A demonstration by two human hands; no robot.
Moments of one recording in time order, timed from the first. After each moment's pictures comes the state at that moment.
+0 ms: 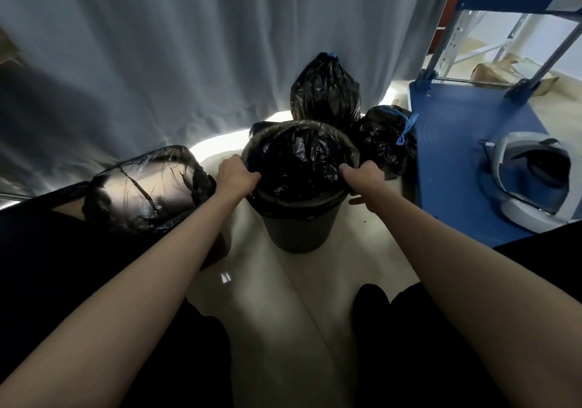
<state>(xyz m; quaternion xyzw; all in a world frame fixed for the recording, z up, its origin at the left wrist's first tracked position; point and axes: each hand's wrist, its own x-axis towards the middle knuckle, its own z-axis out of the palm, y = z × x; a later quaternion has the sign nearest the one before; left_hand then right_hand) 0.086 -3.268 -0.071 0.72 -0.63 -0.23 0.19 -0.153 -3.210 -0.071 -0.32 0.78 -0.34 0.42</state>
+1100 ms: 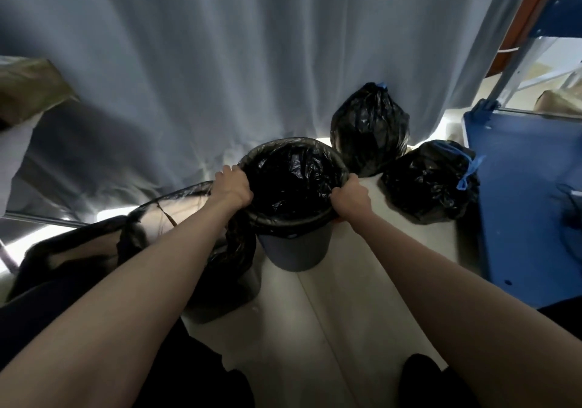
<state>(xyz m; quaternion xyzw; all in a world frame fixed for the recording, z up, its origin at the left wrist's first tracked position) 0.156 -3.369 -0.064 0.75 -0.66 -0.08 -0.01 -0.066 -3.314 -0.083 -0.45 0.77 -0.29 0.34</state>
